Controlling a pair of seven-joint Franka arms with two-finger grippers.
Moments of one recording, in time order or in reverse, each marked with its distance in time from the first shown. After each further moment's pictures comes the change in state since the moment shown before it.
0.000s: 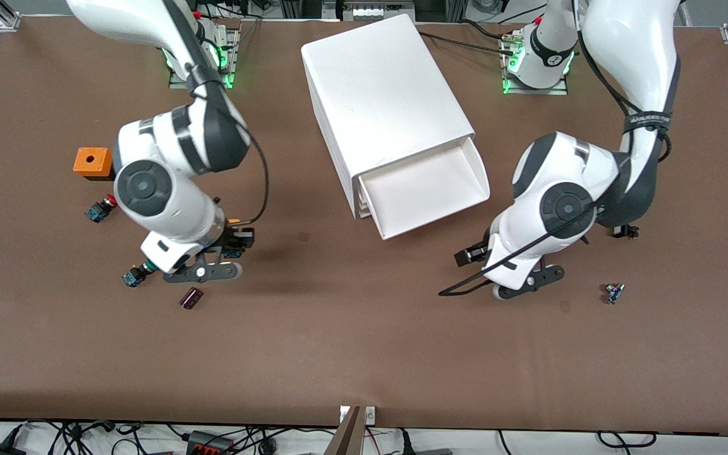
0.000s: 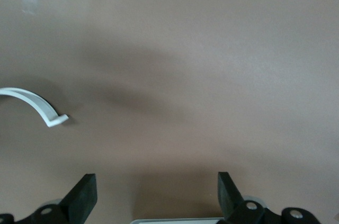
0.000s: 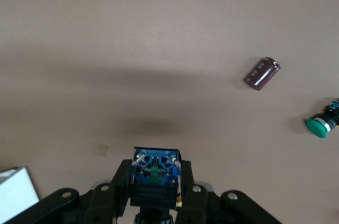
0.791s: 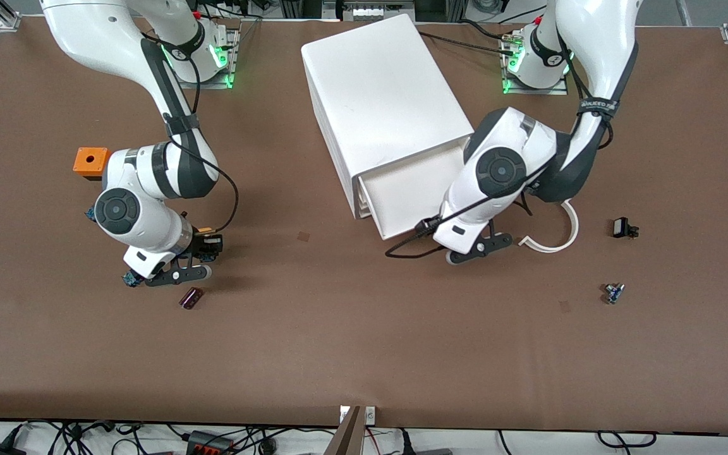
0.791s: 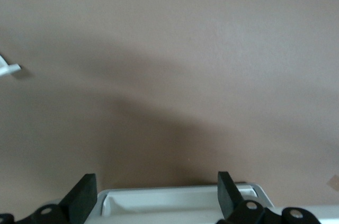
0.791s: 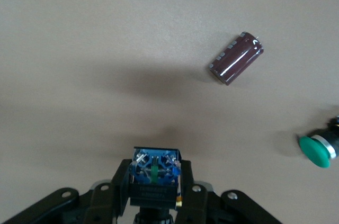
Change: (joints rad) left arm -0.046 -0.093 -0.089 -0.227 0.000 0.137 -0.117; right arm -0.093 -0.028 0.003 -0.385 0.010 0.381 -0.212
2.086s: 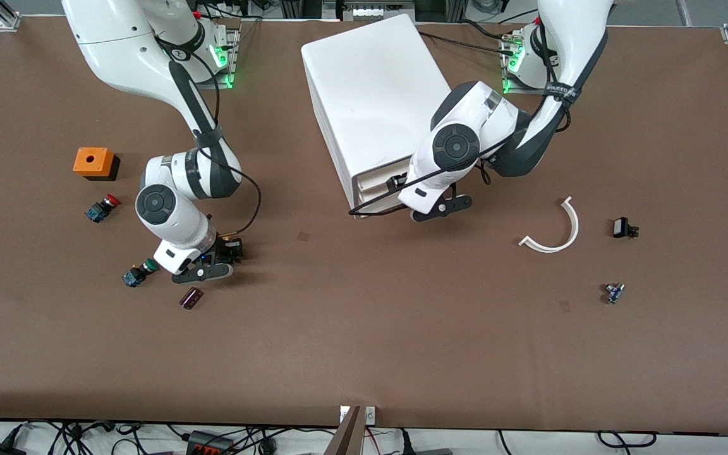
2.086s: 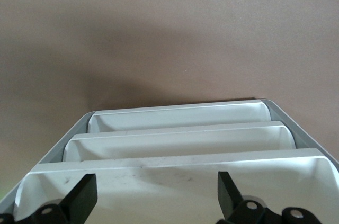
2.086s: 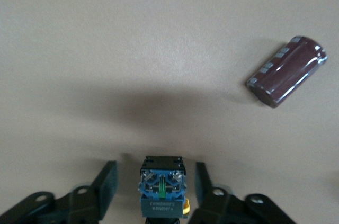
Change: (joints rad) left arm 0.007 -0.045 -0.122 -0.125 -0.088 -0.057 -0.038; right arm 0.014 0.069 0.032 -0.072 0.001 0.246 0.016
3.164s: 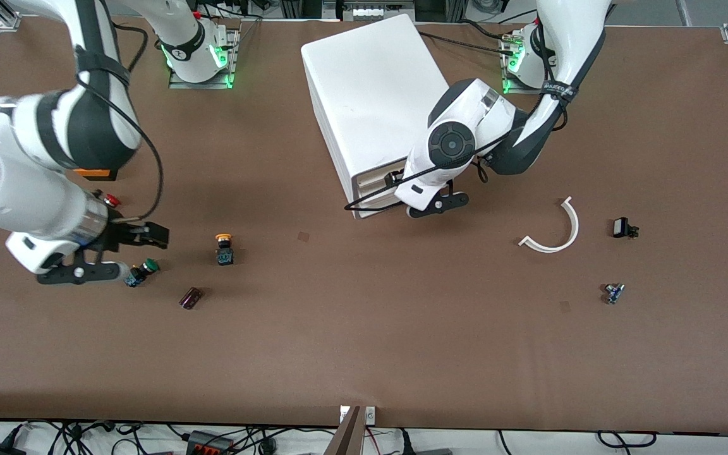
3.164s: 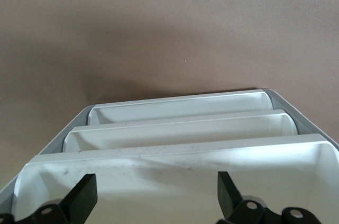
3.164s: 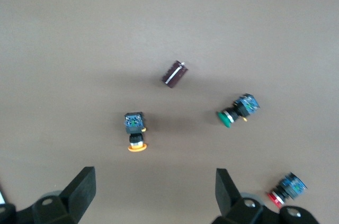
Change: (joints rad) left arm 0.001 0.000 -0.017 0.000 0.000 -0.018 0.007; right arm -0.017 -0.182 -0.171 0.460 0.001 -0.753 0.002
